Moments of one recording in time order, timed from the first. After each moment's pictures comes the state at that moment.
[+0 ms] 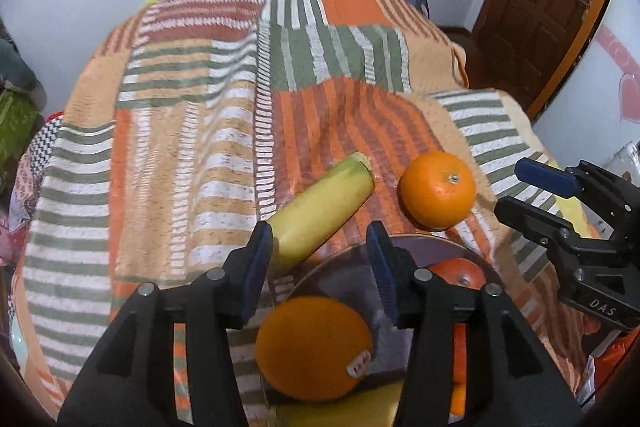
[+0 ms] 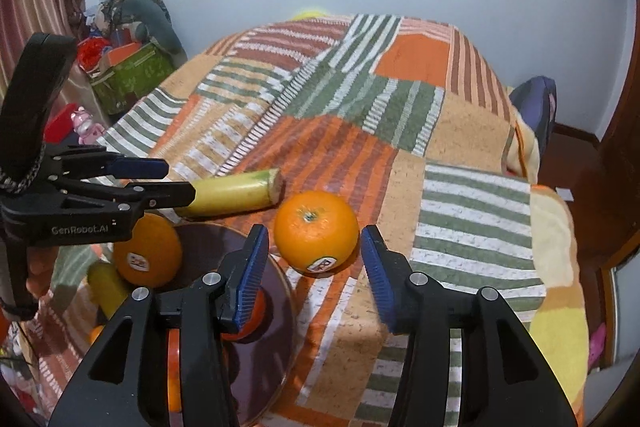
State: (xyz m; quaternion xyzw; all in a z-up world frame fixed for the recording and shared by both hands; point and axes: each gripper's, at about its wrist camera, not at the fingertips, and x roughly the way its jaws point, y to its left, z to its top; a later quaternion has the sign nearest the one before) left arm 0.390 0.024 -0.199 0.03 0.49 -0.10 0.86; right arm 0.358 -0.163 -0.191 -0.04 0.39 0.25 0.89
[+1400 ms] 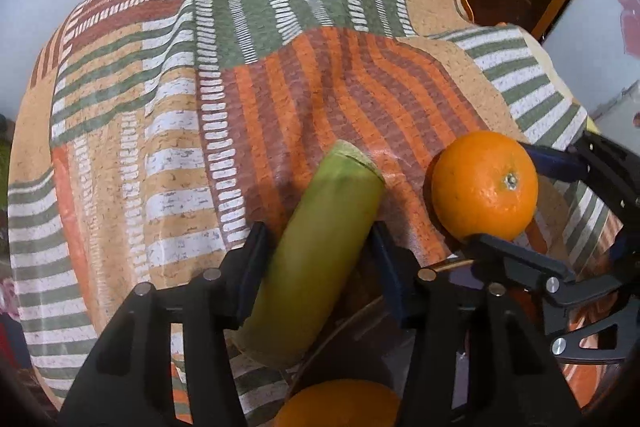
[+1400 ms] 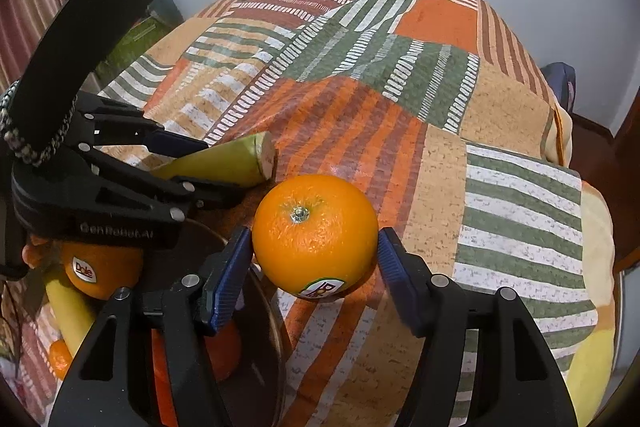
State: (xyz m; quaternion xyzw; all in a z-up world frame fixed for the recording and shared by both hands) left arm 0.454 0.004 -0.247 0.10 0.56 -0.14 0.81; right arm 0.394 -0.140 -0.233 -0.06 0.43 0.26 0.86
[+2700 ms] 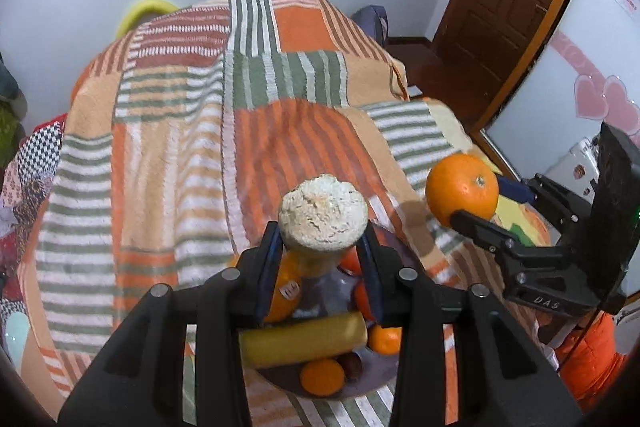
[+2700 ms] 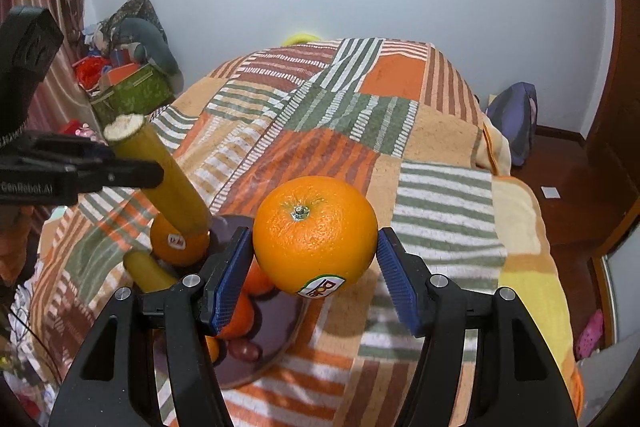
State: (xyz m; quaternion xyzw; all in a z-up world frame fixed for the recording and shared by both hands) left arm 0.325 0.010 -0.130 0.00 0.48 -0.16 0.86; right arm 0.305 -0.188 -0.161 -0.02 0.36 0.23 0.90
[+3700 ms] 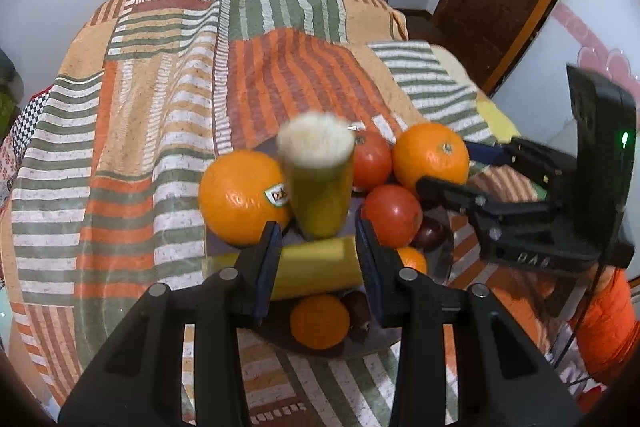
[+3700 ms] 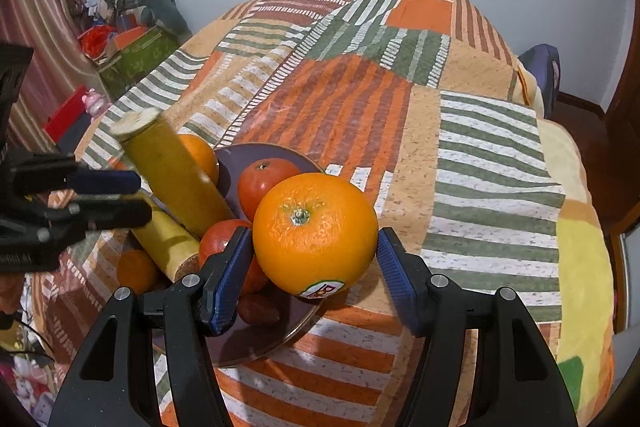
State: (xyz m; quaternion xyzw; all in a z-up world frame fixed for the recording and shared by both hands) left arm 0.284 0.011 -0.188 0.02 0.51 -0.15 0.85; right arm 0.302 -0.166 -0.215 -0.02 0.43 0.25 0.87
